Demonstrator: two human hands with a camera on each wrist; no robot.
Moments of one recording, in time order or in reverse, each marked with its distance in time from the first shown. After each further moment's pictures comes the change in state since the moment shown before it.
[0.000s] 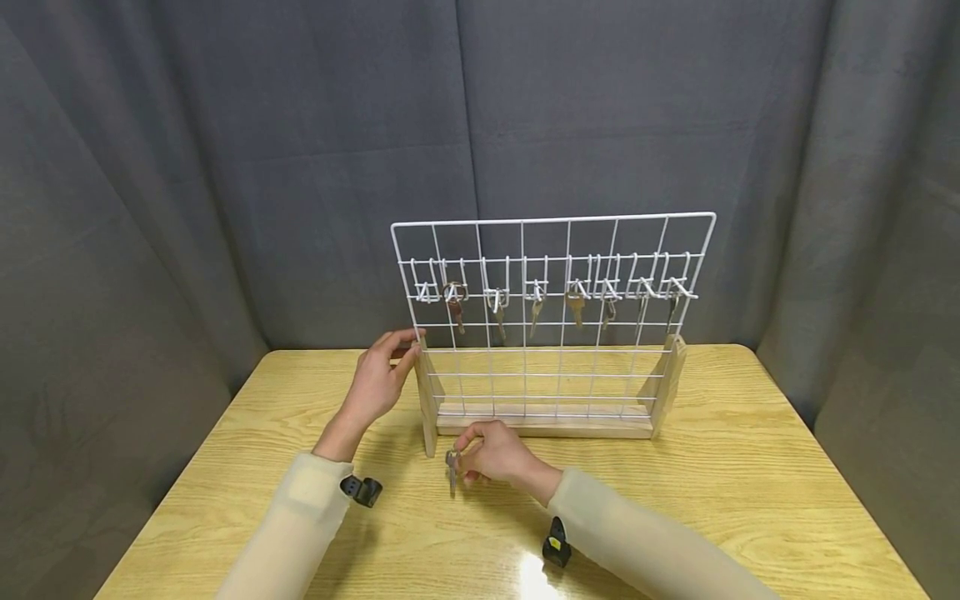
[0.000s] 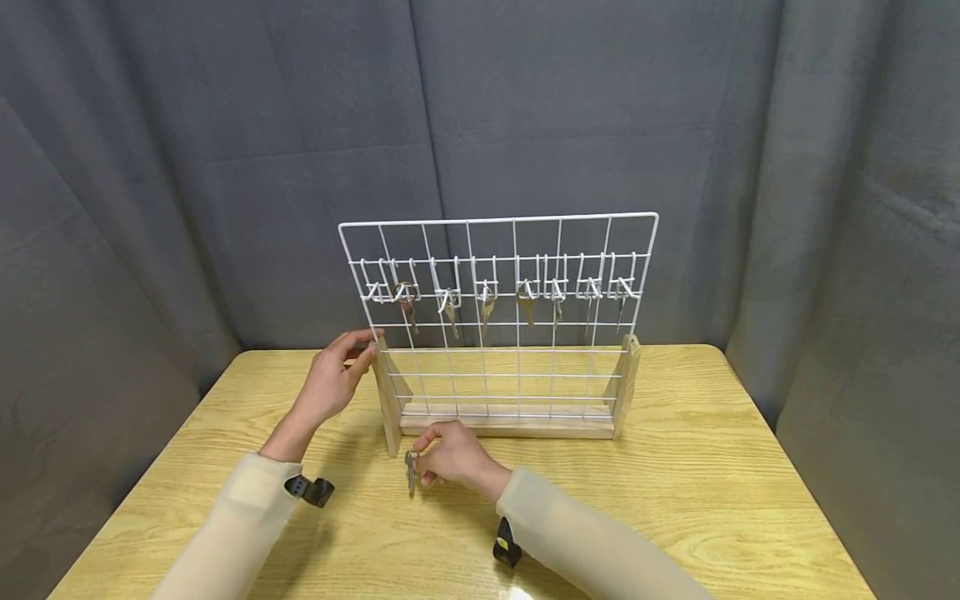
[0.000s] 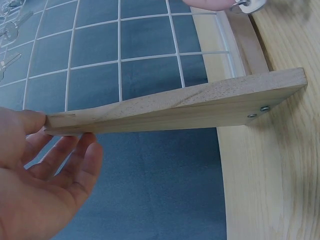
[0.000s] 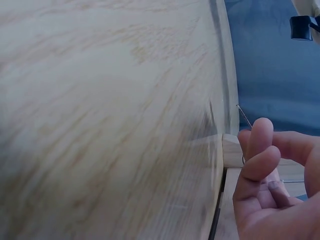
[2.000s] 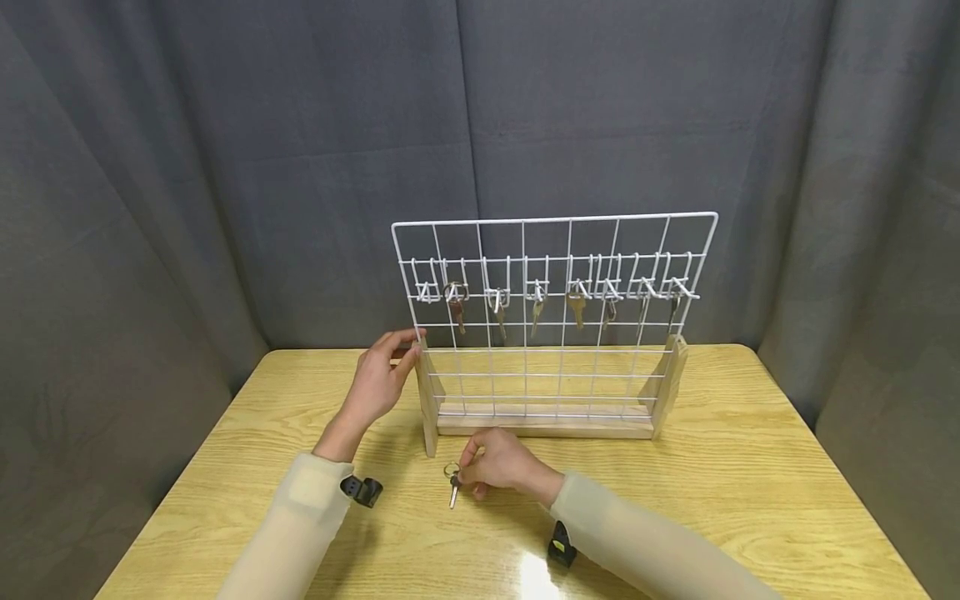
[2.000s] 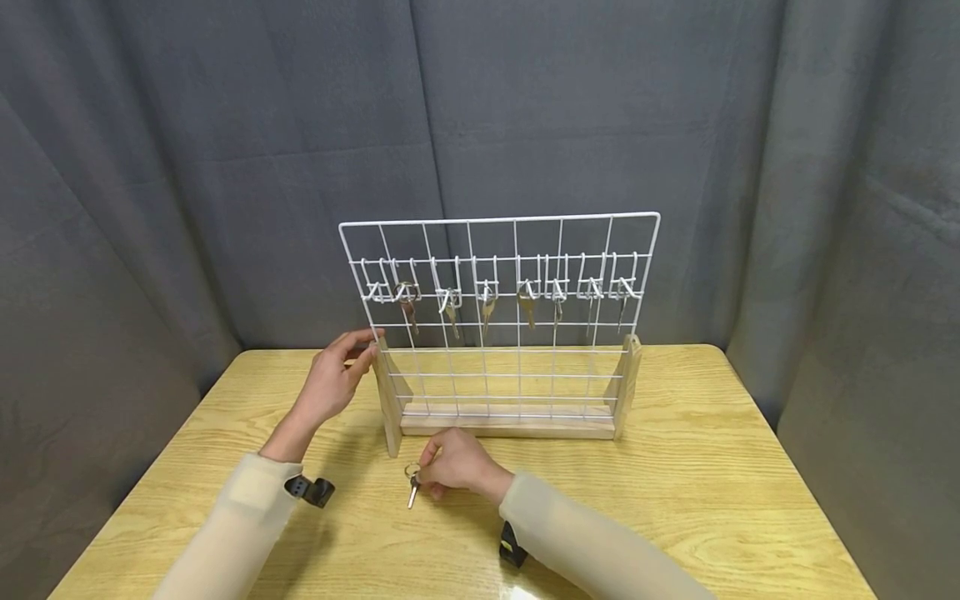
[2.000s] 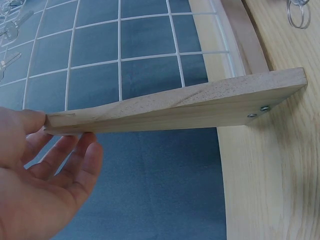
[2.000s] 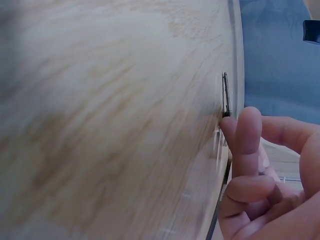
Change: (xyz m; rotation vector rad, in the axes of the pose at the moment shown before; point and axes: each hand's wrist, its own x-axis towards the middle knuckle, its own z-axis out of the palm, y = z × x) left_hand -0.001 0.001 -0.001 -0.008 -0.004 0.002; right_hand -0.007 0.003 0.000 -0.157 -0.038 -0.011
